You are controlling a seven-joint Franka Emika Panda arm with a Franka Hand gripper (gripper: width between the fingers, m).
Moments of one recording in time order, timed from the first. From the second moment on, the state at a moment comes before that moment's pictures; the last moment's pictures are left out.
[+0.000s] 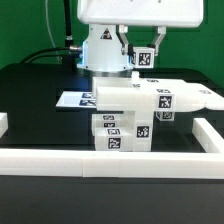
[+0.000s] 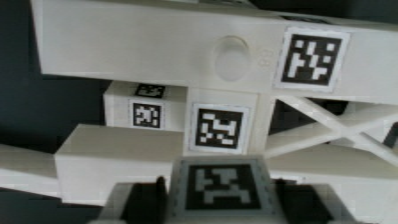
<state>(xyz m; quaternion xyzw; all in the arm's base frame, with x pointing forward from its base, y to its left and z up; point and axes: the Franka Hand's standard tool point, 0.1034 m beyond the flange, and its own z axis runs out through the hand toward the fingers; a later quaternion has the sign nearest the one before) 0.545 0.025 0.146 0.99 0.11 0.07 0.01</state>
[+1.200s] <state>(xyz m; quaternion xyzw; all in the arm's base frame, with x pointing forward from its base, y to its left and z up) 0.582 0.038 0.144 1.00 0.07 0.05 0.00</state>
